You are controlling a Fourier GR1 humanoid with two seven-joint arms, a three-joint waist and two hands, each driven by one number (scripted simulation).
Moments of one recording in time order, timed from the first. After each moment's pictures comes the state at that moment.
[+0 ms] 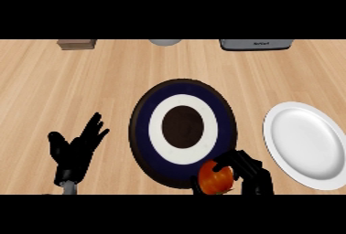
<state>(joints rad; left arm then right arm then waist) 0.04 0.19 -0.14 -1.48 0.20 0.13 0.20 0.27 -0.01 0.52 -1.87 0.89 -0.59 0.02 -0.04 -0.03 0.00</state>
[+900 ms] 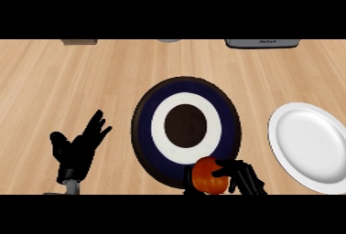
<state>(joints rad) 0.03 0.18 -0.14 -1.49 0.18 0.13 0.18 0.23 -0.01 0.73 -1.83 1.29 -1.10 0.55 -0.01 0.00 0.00</state>
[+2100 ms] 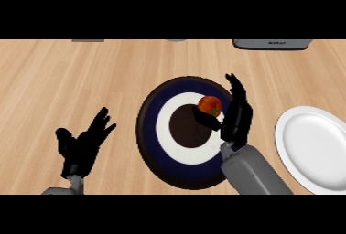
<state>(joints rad) -0.01 0.16 -0.13 -1.45 0.16 0.09 0.17 -0.41 -0.08 0.44 -1.25 0.75 -0.97 0.60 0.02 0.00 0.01</state>
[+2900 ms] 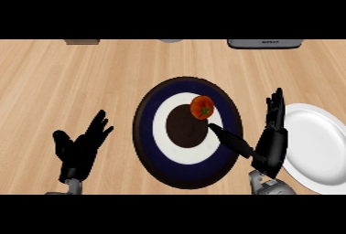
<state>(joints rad) 0.03 0.15 -0.13 -1.49 0.15 0.10 0.20 -0.10 -0.12 0.35 -1.58 0.06 -0.92 -0.12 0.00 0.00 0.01</state>
